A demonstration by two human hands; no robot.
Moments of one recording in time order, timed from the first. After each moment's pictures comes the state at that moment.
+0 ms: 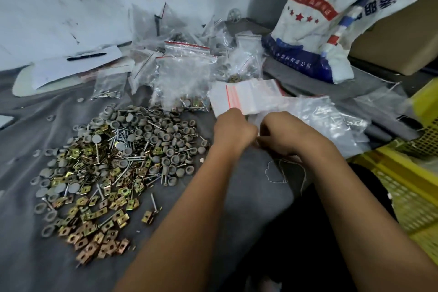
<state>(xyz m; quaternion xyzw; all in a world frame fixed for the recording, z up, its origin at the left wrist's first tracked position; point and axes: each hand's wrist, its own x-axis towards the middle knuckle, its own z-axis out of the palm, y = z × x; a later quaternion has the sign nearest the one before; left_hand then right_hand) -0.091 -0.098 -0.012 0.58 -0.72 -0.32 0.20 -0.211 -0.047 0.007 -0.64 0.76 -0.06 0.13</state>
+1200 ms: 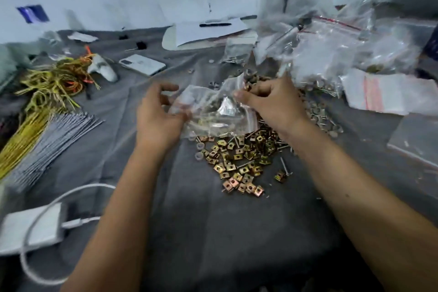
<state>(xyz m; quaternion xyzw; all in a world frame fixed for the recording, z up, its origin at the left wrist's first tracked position) 0.270 -0.040 -0.009 0.66 -0.53 -0.19 0.51 0.045 -0.090 -0.002 -0.65 0.49 -0.45 0.37</state>
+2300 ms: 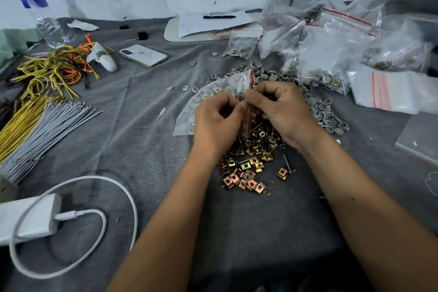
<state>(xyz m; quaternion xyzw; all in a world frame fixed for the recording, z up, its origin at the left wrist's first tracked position) 0.188 -0.048 -0.042 0.53 -0.57 -0.27 0.57 0.036 -0.092 -0.026 -0.65 0.36 -0.48 0.47</state>
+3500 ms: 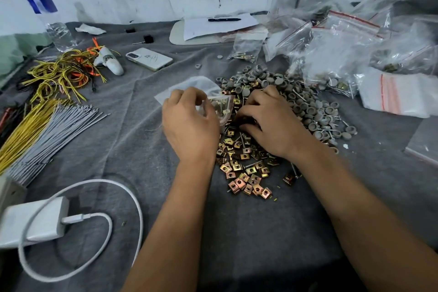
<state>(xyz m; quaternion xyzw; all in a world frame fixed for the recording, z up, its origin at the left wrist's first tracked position) 0.210 -0.037 -0.029 0.69 -0.49 0.09 0.52 0.046 -0.089 -0.032 -0.88 0.42 -0.22 0.00</state>
